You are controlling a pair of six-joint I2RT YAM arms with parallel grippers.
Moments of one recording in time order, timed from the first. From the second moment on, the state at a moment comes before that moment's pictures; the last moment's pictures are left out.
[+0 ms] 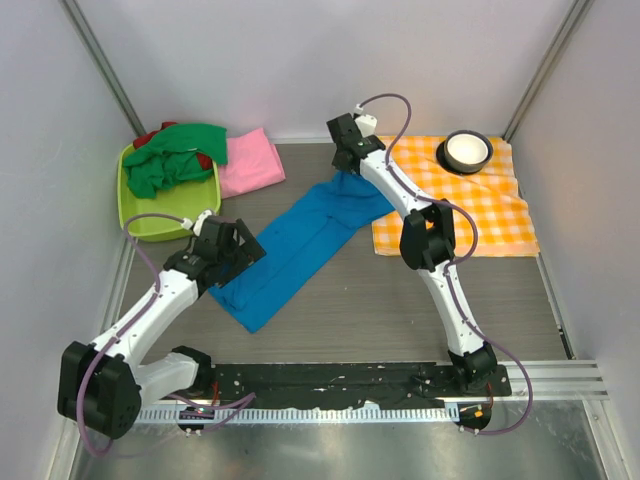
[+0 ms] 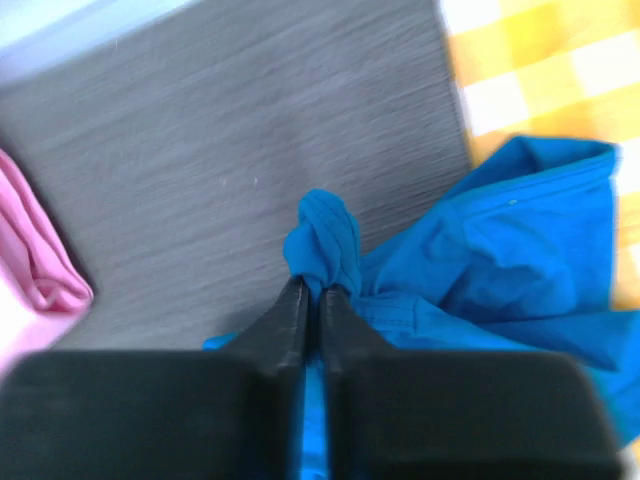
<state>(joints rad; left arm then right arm) -0.36 1.09 0.74 -0.51 -0.15 -0.92 0.49 2.53 2.50 -0.76 0.45 0.71</state>
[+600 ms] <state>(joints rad) -0.44 1.25 0.67 -0.43 -0.17 -0.93 0.55 1.92 1.57 -0.33 0.44 0.56</state>
